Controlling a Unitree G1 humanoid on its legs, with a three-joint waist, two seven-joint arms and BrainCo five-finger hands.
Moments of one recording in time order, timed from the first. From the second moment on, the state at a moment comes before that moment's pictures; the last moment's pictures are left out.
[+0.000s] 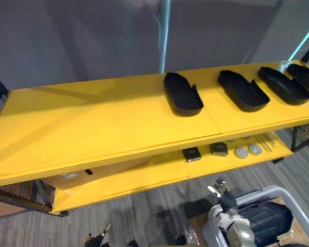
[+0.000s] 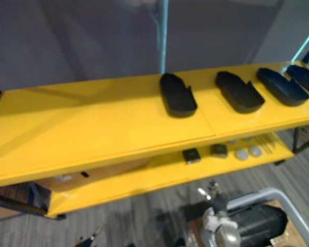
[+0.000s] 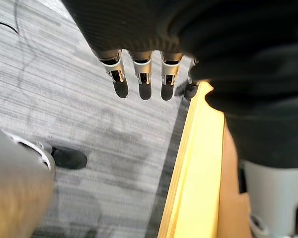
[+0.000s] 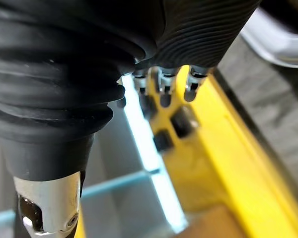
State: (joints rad) left arm 0.14 0.05 0.18 0.99 -0.33 -0.08 0.24; right arm 0.09 -0.11 -0.15 0.64 0.34 -0.30 0.12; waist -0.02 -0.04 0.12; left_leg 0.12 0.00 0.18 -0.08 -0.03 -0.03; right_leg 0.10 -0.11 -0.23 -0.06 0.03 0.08
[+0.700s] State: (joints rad) left arm 0.04 0.11 -0.10 0.96 -0.06 -0.04 0.06; right arm 0.27 -0.17 -0.57 0.21 0.28 -0.38 -0.14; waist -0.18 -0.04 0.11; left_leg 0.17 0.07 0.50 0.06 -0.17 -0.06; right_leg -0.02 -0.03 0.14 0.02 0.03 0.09
